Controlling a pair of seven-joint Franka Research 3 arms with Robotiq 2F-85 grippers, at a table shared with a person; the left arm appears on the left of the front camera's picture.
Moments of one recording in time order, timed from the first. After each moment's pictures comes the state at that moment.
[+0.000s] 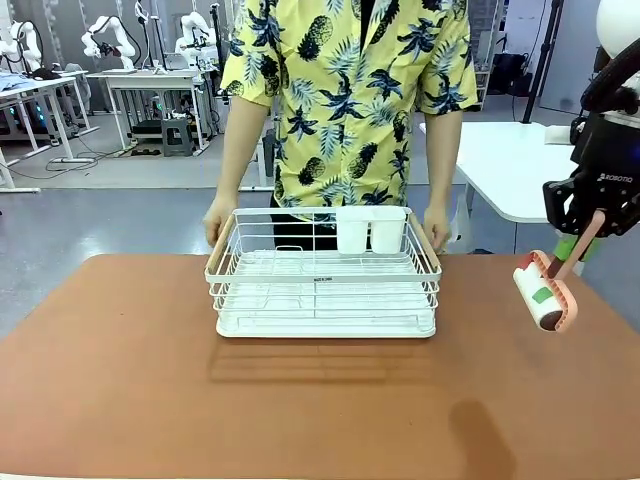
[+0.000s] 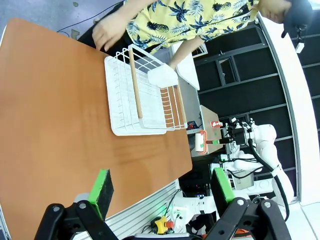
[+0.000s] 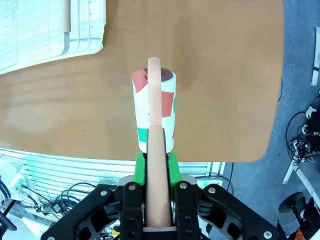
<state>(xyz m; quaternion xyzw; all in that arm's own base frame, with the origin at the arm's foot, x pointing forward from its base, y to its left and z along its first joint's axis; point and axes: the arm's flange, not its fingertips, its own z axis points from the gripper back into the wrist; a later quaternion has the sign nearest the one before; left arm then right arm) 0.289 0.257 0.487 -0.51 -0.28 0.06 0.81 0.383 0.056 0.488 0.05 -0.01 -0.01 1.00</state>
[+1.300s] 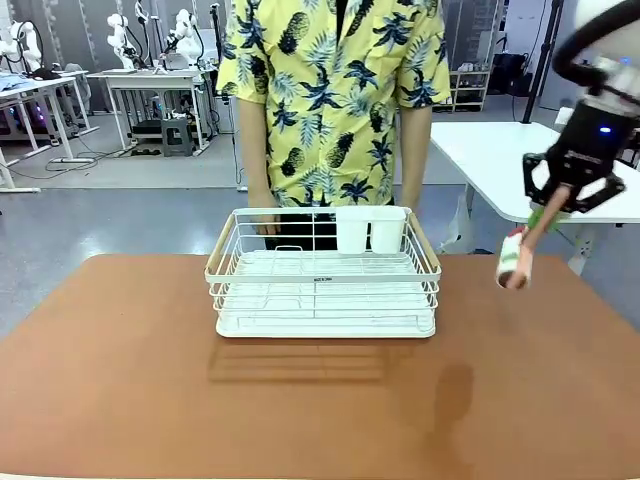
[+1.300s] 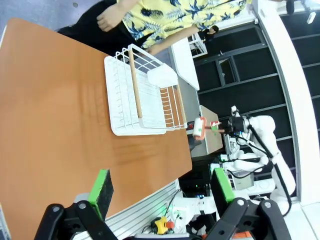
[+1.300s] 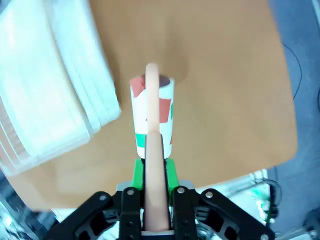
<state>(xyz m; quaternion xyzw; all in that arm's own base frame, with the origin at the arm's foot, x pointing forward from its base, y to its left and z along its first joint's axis) 0.288 0.257 0.487 -0.51 -0.28 0.06 0.81 0.465 0.050 0.489 0.10 -0.03 -0.23 0.97</state>
